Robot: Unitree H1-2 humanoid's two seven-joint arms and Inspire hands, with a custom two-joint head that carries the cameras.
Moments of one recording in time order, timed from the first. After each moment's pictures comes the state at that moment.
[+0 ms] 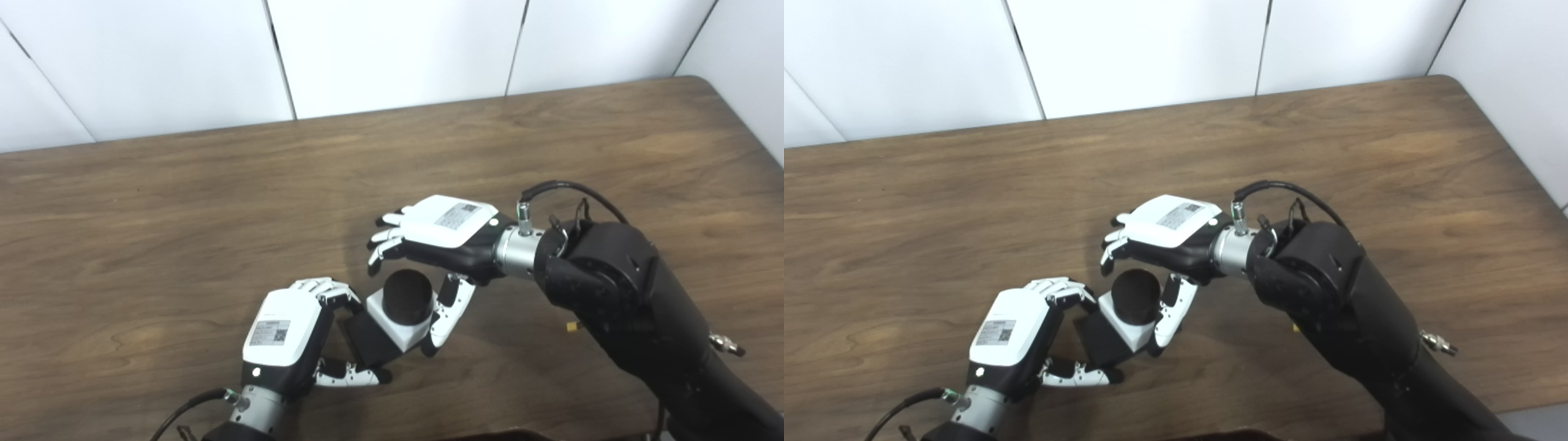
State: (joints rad) left arm 0.18 0.17 -0.39 -0.36 1.08 -0.01 -0.15; right arm -0.34 -0.36 0.39 -0.69 -0.91 0.27 1.14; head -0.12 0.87
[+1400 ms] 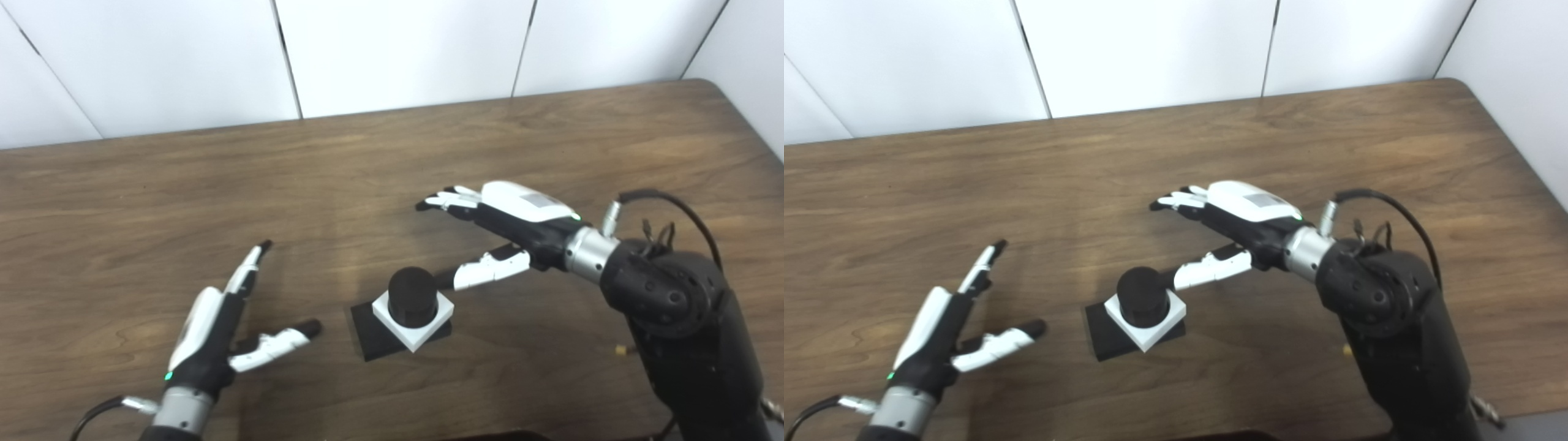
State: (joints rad) left arm 0.23 0.13 -0.01 -0.52 0.41 0.22 -0.36; right arm -0.08 -0.29 0.05 -0.65 -0.69 0.35 0.91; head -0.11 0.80
